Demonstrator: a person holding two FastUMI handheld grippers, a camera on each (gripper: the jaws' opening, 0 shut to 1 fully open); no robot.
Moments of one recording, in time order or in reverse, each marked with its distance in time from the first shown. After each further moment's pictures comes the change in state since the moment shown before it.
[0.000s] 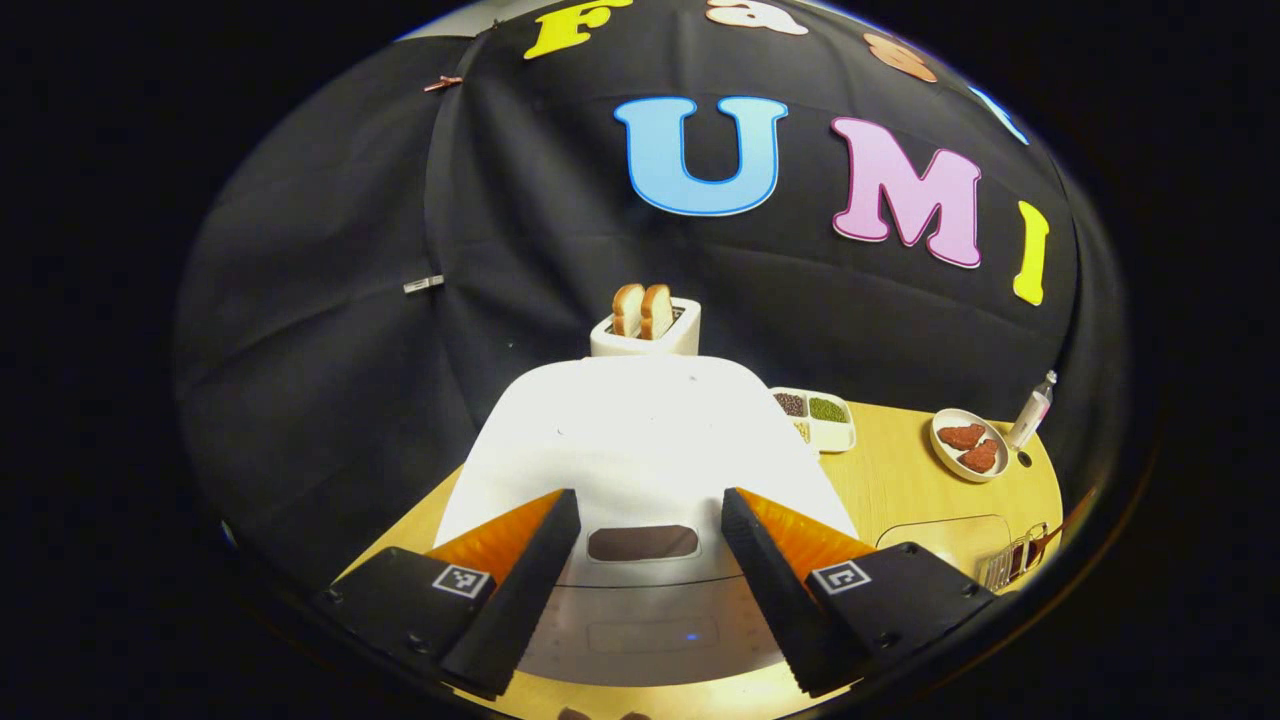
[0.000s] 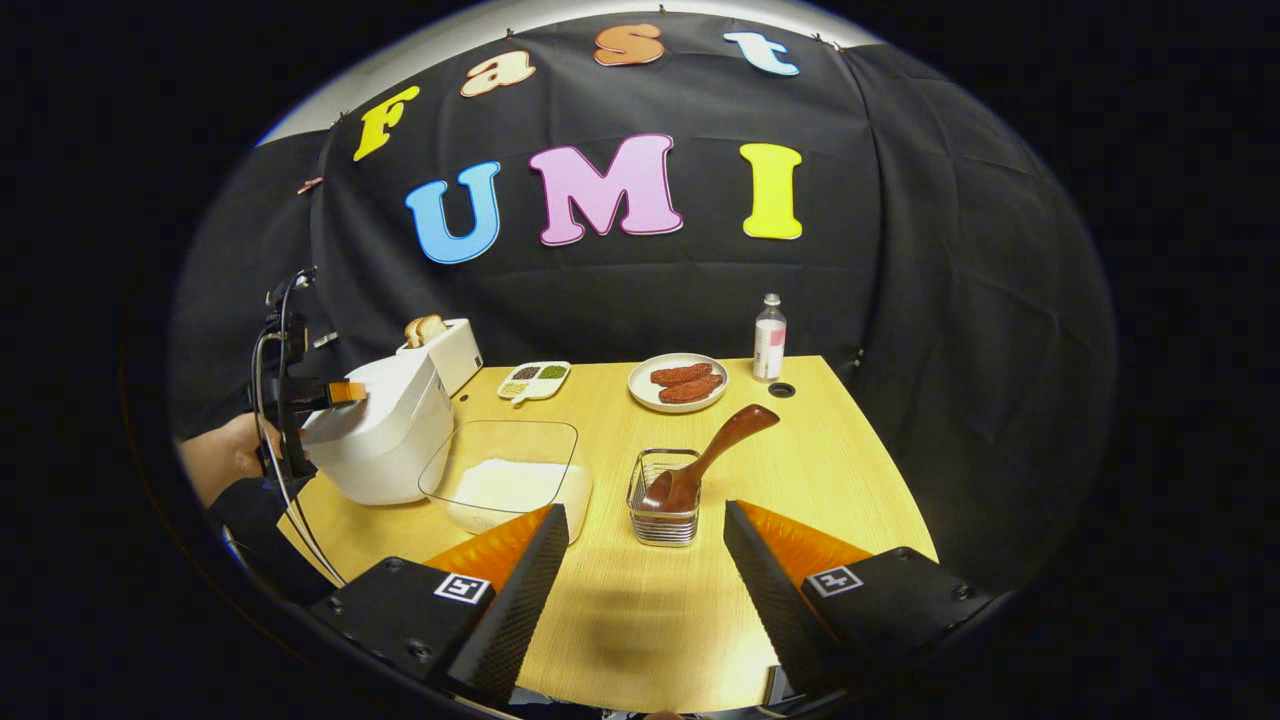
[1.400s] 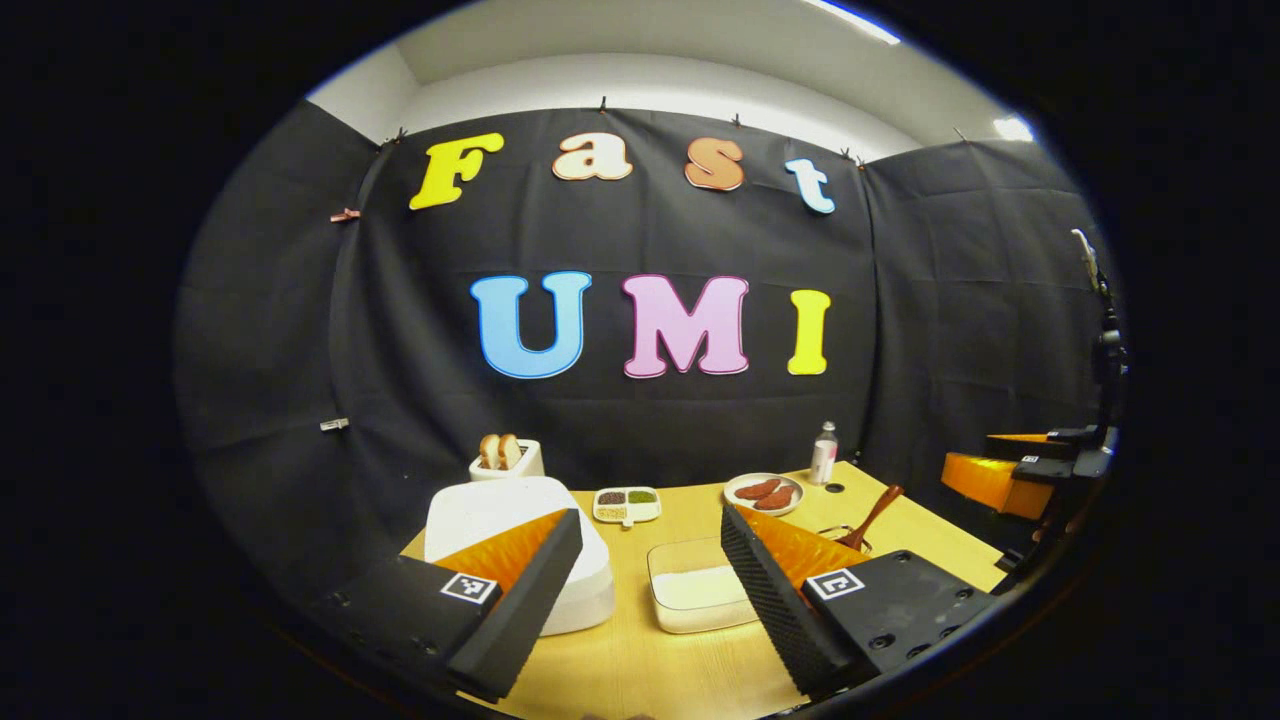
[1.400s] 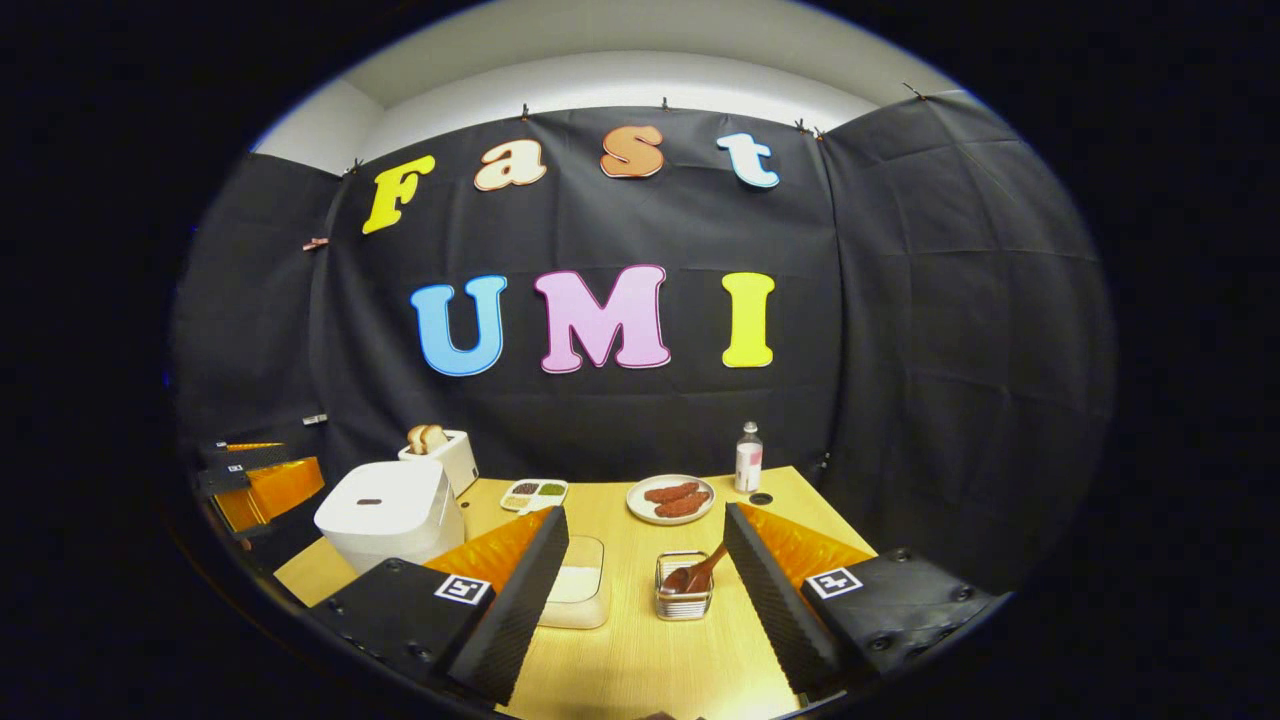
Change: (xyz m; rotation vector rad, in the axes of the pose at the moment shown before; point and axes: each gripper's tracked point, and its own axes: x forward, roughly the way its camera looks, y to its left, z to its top) left arm -0.290 -0.086 0.029 0.181 -0.397 -0.459; right arm -0.084 0.068 0.080 -0.009 -0.366 -0.133
